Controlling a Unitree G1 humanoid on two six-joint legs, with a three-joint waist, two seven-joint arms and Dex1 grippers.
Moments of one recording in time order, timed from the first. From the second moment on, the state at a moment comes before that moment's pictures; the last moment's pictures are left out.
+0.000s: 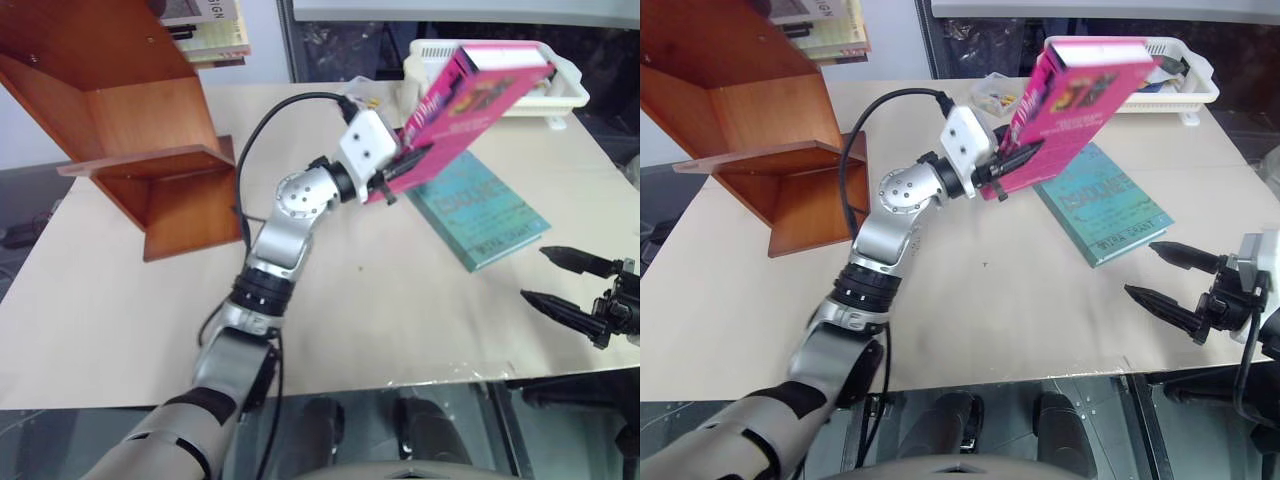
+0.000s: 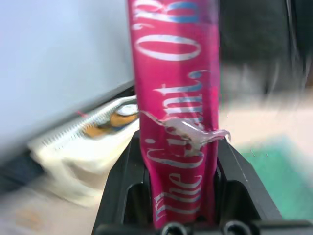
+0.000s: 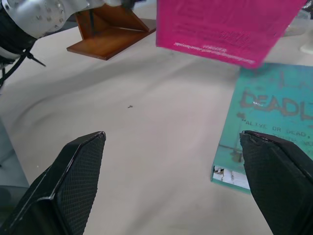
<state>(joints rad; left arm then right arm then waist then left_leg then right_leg) -0.87 0.29 -0.29 0.18 0.14 -0.07 -0.64 0.18 -0.81 -0.55 -0.35 0.79 0.45 1.11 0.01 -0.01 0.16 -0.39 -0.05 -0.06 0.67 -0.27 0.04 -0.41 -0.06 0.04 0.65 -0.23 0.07</state>
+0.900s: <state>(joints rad) -1.24 0.74 -0.36 0.21 0.40 -0.10 -1.13 -0.50 -0.89 -0.34 0.48 0.75 0.48 1.49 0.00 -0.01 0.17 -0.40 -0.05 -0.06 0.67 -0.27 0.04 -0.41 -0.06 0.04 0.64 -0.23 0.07</state>
